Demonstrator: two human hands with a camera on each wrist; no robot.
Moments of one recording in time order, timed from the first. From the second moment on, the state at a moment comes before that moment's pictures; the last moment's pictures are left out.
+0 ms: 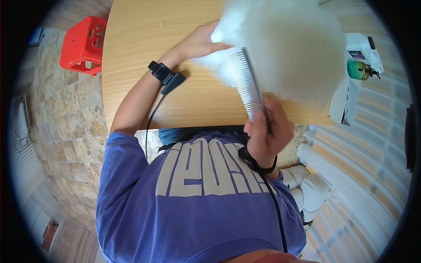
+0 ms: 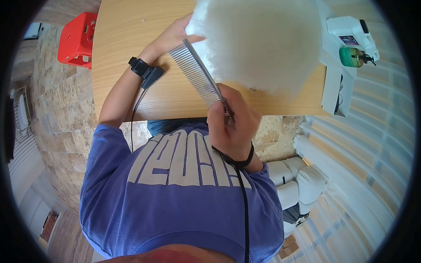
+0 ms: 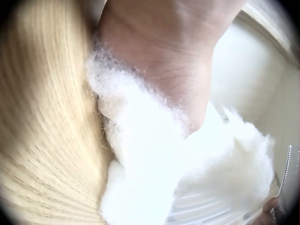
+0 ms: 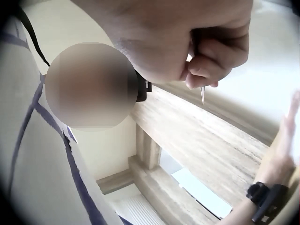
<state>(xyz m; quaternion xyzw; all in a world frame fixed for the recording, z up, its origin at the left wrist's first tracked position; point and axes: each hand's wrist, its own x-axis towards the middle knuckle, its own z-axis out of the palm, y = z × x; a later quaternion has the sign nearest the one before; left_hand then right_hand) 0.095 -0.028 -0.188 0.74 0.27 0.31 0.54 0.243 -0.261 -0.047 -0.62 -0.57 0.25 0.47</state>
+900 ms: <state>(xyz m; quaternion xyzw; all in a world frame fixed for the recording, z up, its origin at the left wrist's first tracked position) 0.091 -0.032 -0.183 0.75 0.27 0.33 0.50 0.231 -0.250 -0.063 -0.53 -0.72 0.22 0.38</state>
